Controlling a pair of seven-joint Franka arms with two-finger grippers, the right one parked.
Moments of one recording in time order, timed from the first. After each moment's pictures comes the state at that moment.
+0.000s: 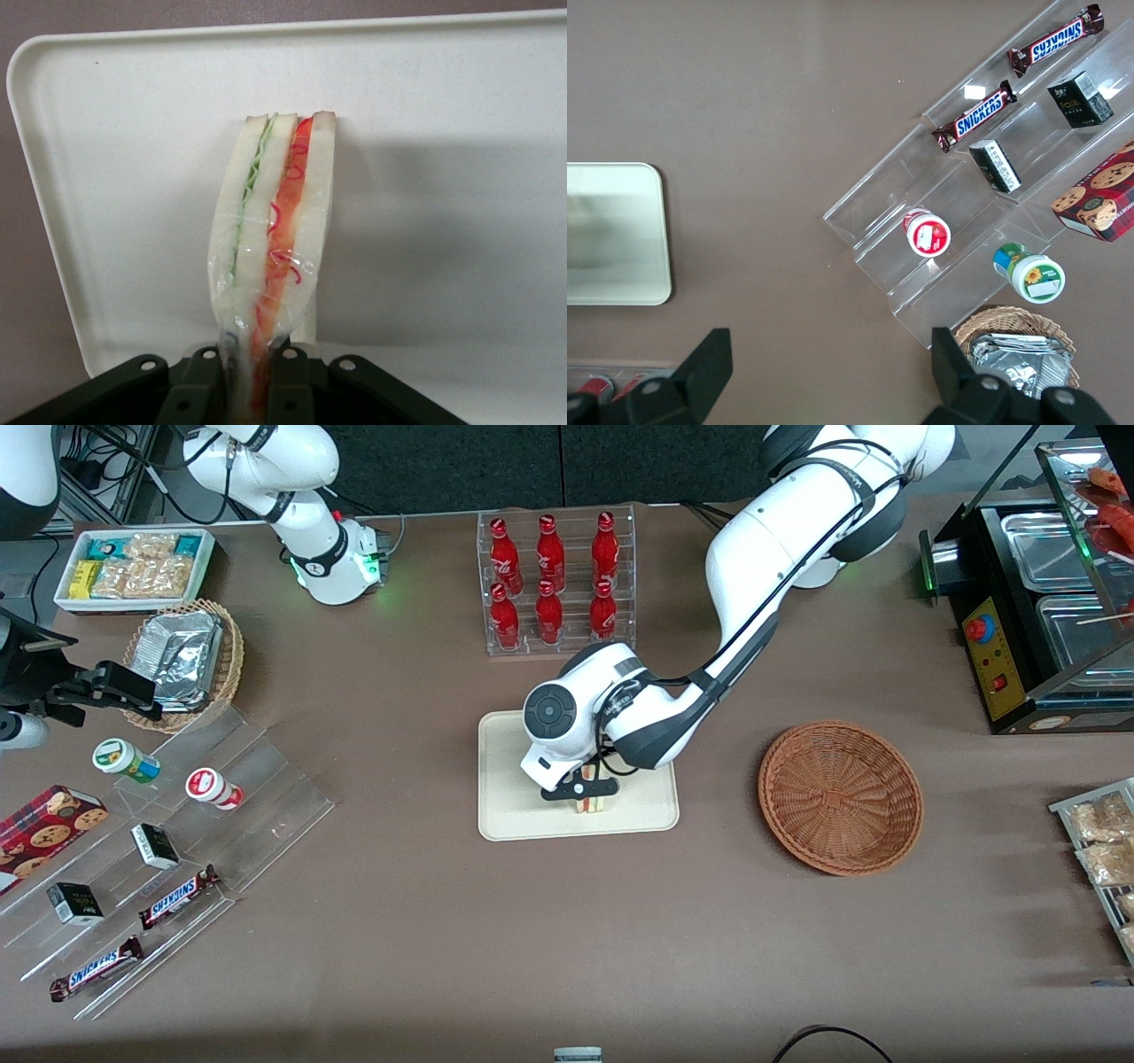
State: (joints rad) arm -0.44 0.92 -0.54 -1.22 0.37 1.80 -1.01
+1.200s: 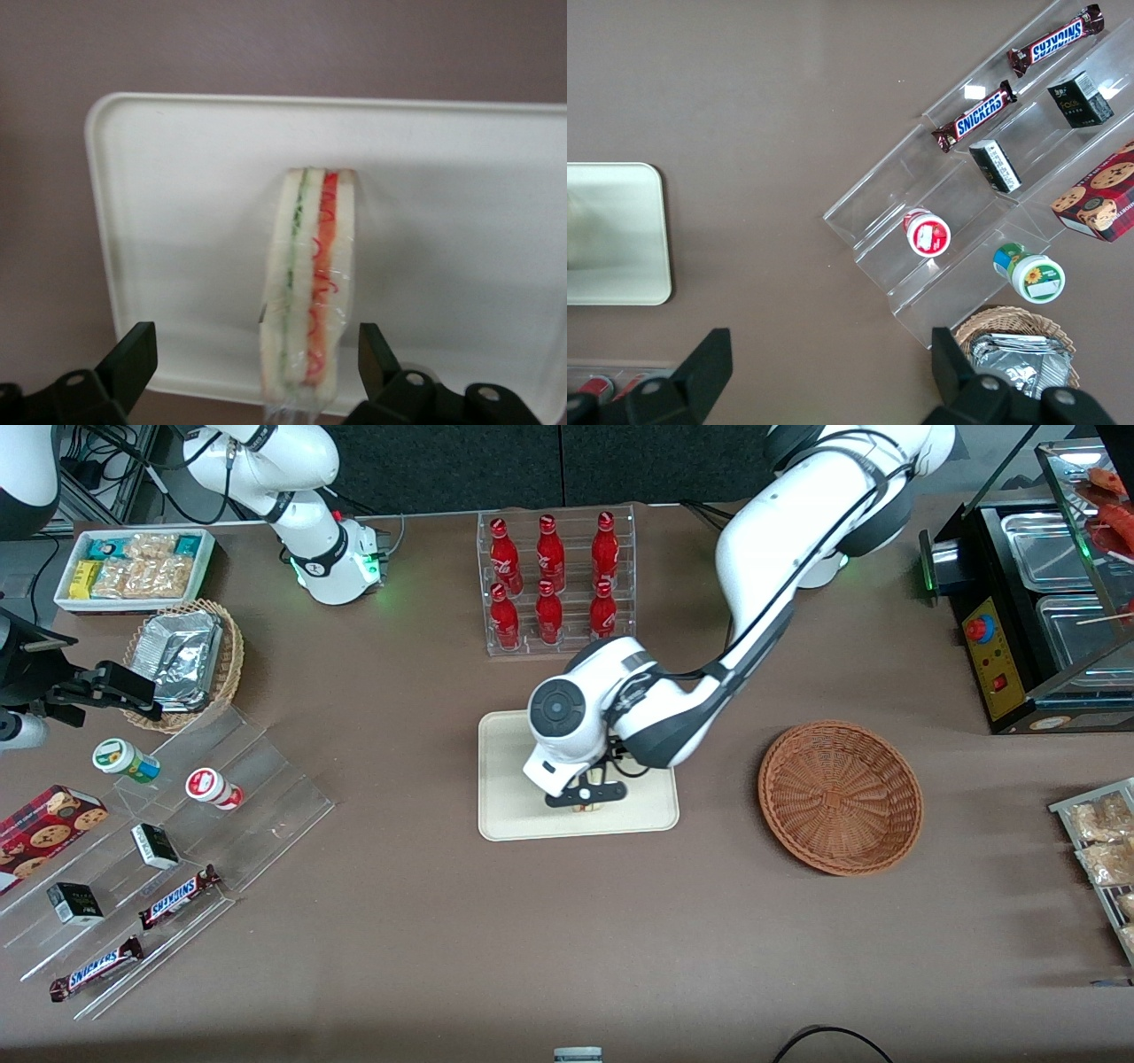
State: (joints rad) arm -0.40 0.85 -0.53 -1.16 0.35 1.72 -1.01
